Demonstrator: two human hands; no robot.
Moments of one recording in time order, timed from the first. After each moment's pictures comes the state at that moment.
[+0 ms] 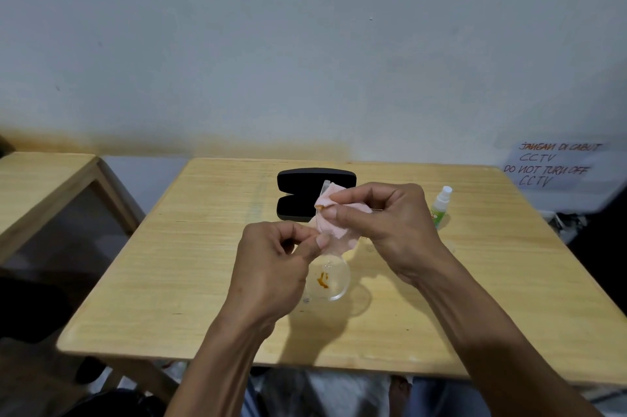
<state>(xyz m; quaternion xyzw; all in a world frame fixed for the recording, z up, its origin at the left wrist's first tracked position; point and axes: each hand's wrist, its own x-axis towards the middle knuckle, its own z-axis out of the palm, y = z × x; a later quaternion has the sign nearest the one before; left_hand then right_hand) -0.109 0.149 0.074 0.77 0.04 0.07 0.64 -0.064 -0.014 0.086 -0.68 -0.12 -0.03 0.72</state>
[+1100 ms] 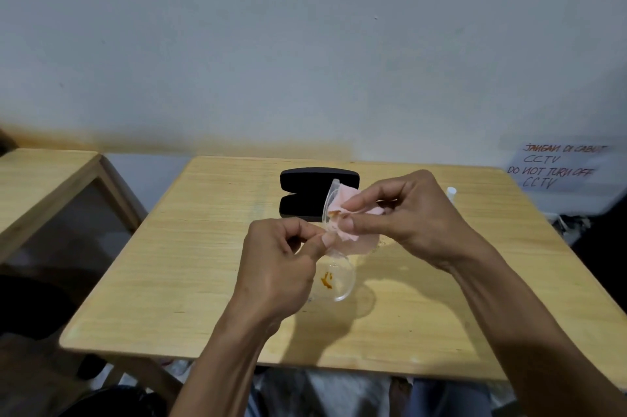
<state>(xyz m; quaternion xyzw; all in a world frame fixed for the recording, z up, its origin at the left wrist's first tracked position) -0.106 0.146 0.075 0.77 0.02 0.09 0.63 -0.060 -0.036 0.106 -0.77 -0.16 0.03 0.61</state>
